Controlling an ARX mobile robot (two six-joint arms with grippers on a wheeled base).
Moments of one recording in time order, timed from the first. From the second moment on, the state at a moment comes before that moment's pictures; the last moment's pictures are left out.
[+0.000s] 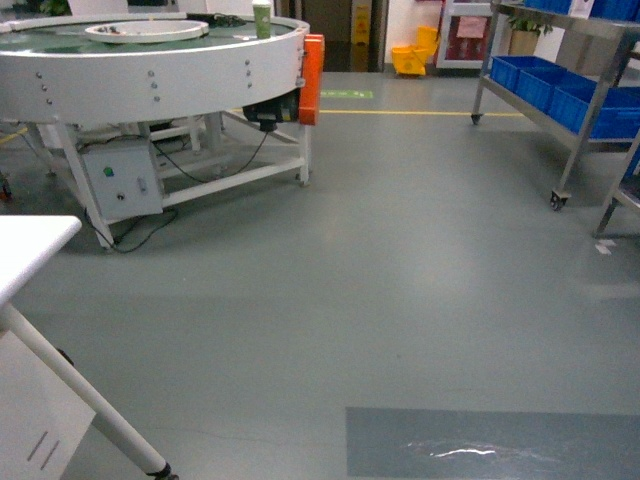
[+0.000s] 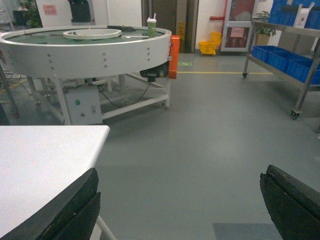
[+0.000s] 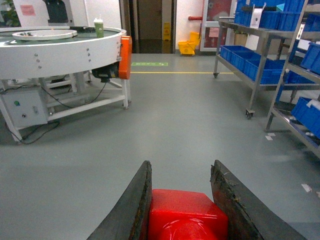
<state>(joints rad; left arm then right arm) 0.00 0.01 0.02 0.00 0.00 0.00 0.00 0.00 0.01 0.00 0.00 0.01</state>
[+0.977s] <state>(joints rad) 0.00 0.01 0.02 0.00 0.00 0.00 0.00 0.00 0.01 0.00 0.00 0.01</state>
